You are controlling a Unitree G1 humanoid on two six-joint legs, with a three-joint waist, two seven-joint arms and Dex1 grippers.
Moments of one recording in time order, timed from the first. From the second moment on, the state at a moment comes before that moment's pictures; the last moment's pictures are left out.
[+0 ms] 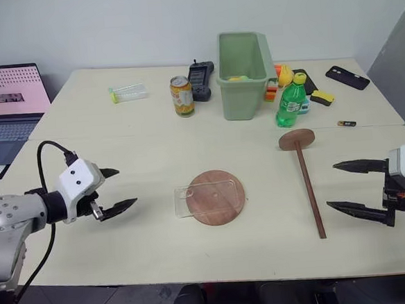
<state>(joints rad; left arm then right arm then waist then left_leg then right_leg) -0.05 0.99 0.28 -0.15 -0.31 0.29 -1.06 0.16 -1.01 -0.49 -0.46 0.59 0.44 1.15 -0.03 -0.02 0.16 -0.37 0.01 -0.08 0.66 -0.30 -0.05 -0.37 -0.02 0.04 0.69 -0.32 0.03</state>
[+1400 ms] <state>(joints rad) -0.62 0.57 -0.29 0.27 -0.09 0.08 -1.12 0.03 -0.91 -0.23 -0.81 0.75 0.80 0.72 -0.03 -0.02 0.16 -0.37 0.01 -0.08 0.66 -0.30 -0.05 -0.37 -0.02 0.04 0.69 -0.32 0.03</state>
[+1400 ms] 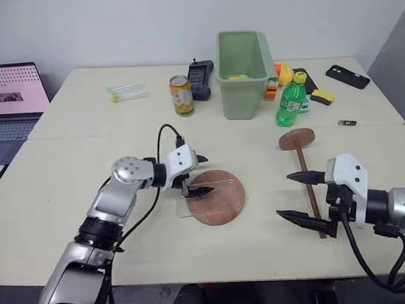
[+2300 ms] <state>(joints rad) -0.68 0.49 -0.31 0.47 -0.03 -0.07 -1.20 0.01 -0.90 -0.22 -0.82 0.76 0.79 0.72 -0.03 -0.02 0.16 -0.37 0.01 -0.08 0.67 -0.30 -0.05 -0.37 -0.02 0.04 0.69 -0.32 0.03</state>
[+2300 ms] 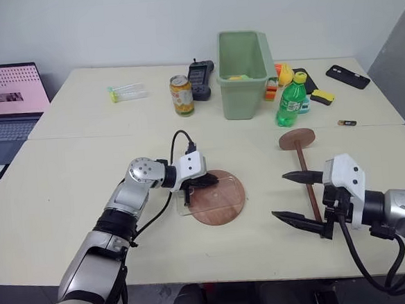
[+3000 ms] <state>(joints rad) -0.63 0.74 0.19 0.51 -0.24 0.26 -0.96 -0.31 -0.89 -0.05 -0.70 0.85 0.82 0.81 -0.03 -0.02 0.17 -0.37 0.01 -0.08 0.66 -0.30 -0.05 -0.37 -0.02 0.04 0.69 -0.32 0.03</state>
